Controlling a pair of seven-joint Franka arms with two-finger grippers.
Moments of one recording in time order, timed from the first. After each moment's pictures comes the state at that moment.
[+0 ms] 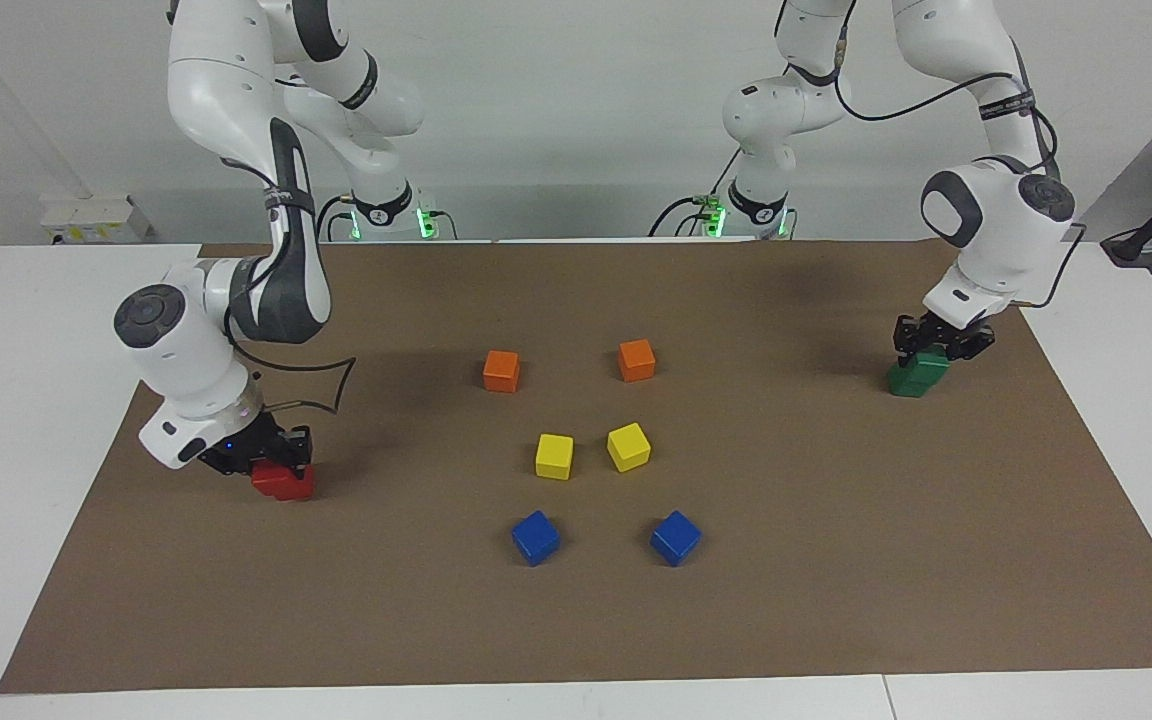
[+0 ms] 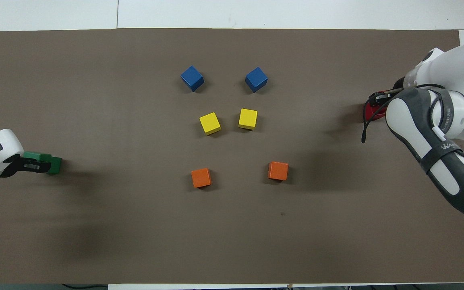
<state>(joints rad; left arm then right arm) 0.23 -0.01 -0.01 -2.31 -0.01 2.35 0.49 -0.12 0.41 0.06 -1.76 -0.01 2.22 -0.17</state>
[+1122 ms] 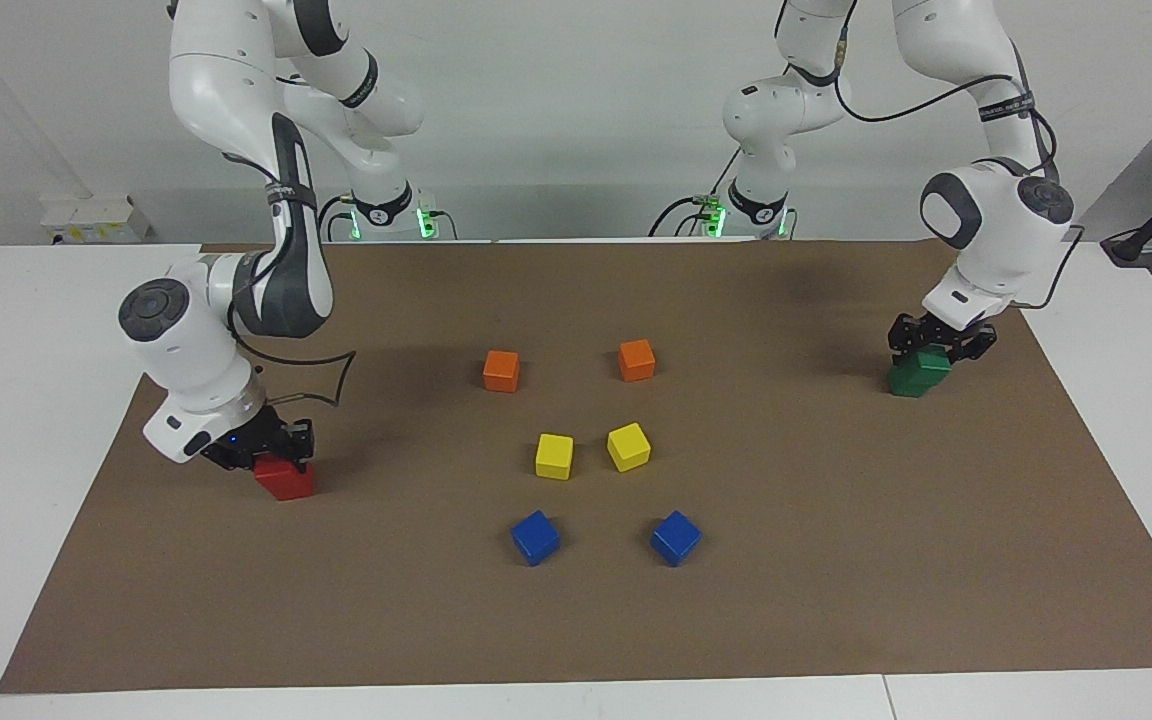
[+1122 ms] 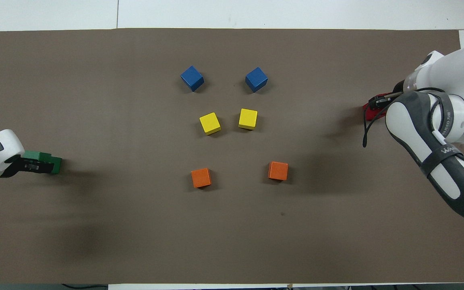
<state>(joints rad) 0.23 0.00 -0.01 -2.31 -0.01 2.35 0.49 -0.12 0.39 0.06 -1.79 -0.01 2.22 -0.20</state>
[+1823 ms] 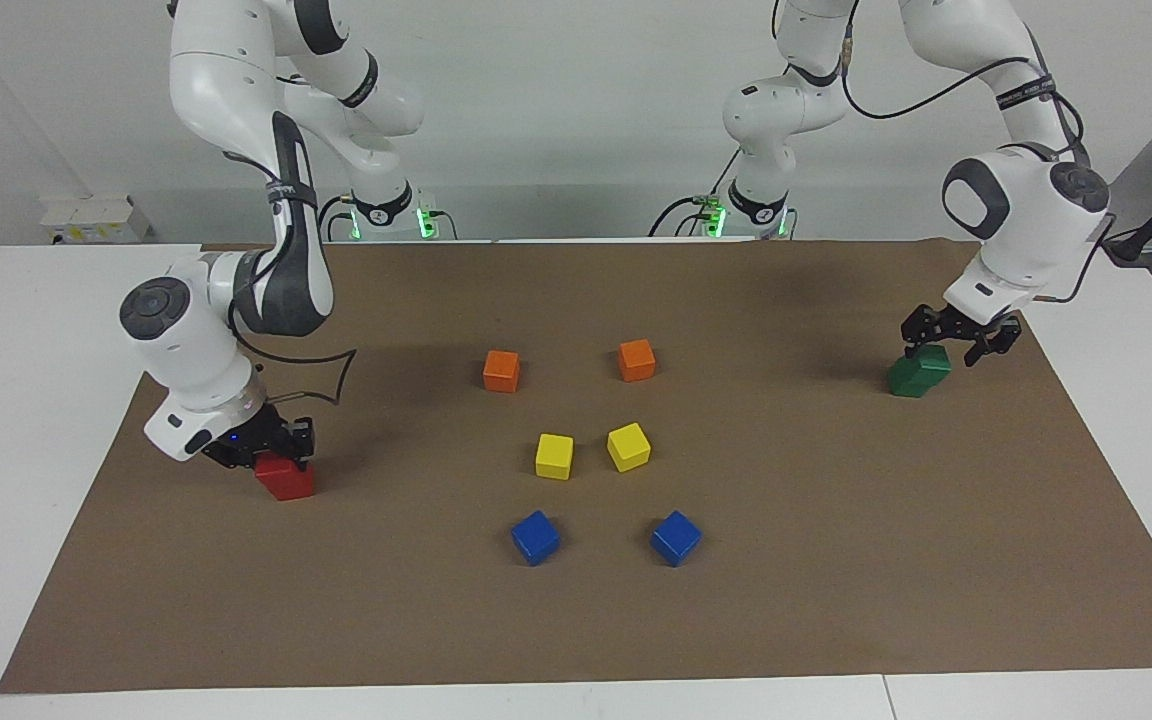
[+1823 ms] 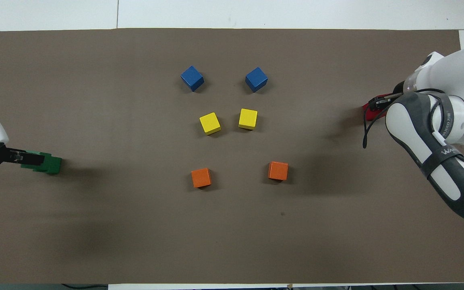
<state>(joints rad) 0.23 0.00 -0.02 -2.15 -0.01 2.17 0.49 -0.12 0.38 0.06 -1.80 -0.01 2.22 -0.20</state>
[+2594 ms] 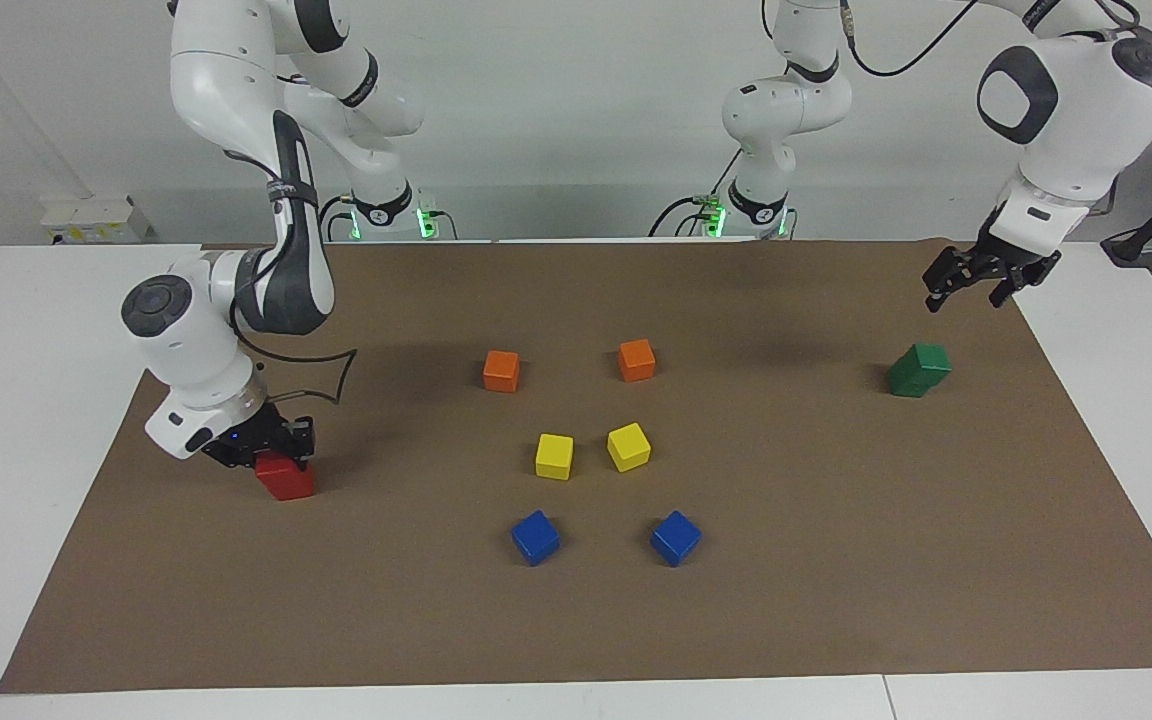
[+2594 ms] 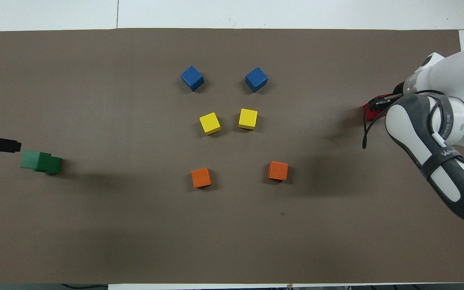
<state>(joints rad) 0.17 -0.10 -0.07 -1.86 -0.01 1.78 0.07 -0.12 0.37 0.06 -1.81 -0.01 2.24 -0.20</state>
